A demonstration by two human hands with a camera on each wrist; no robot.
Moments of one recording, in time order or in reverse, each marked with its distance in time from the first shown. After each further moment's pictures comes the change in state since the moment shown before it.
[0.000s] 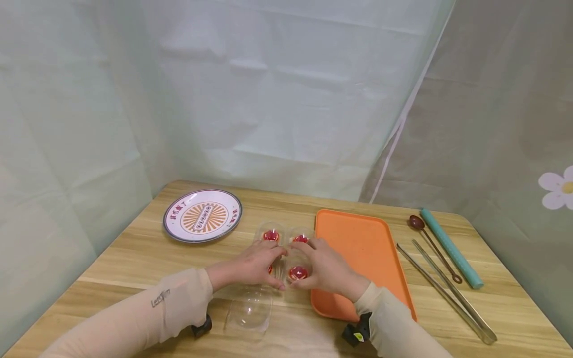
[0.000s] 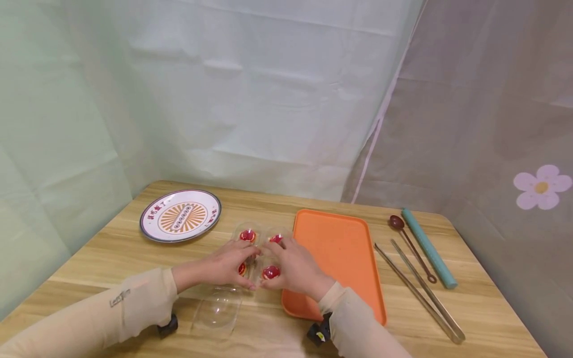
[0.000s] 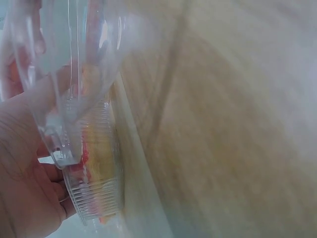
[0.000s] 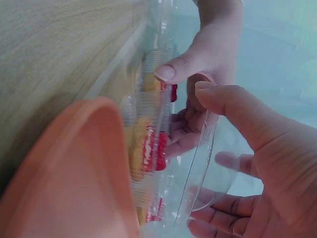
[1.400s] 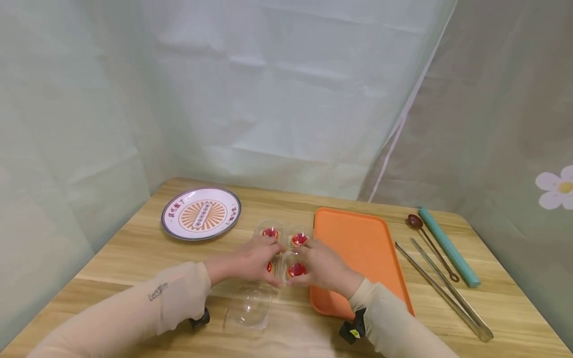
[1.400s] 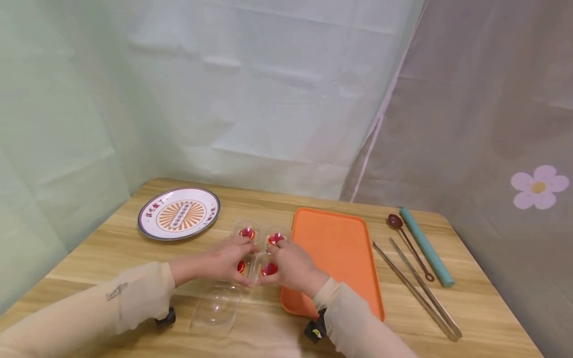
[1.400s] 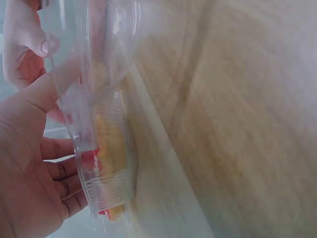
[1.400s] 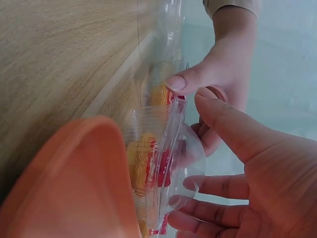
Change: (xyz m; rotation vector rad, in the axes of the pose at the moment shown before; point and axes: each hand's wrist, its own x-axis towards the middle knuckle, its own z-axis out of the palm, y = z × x) left_hand 0.002 -0.002 -0.009 0.017 -0.056 0.006; right_hand 0.008 -0.004 0.000 -0.093 -0.066 -0.106
